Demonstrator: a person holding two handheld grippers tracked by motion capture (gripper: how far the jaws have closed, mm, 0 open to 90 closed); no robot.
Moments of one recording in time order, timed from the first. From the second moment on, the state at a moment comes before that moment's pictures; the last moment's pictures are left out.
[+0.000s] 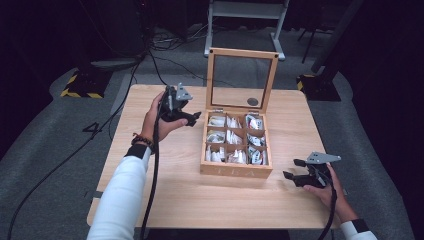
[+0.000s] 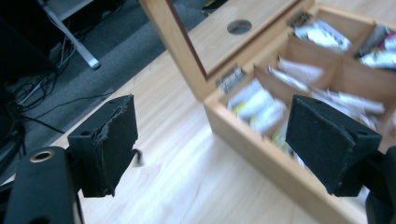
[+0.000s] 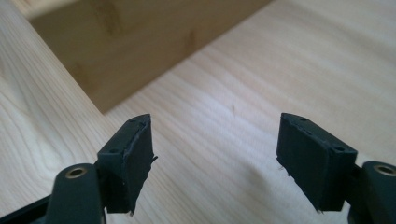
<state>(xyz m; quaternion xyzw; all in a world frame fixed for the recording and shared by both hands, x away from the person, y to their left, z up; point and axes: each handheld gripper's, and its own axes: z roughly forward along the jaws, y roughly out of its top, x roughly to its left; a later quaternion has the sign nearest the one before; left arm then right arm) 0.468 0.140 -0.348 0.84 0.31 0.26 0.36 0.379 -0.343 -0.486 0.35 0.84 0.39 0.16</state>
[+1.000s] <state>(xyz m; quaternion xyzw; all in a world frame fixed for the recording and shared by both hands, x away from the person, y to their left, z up) 0.345 0.197 -0.476 0.88 0.31 0.22 0.28 0.392 -0.213 -0.401 0.20 0.88 0.41 0.15</state>
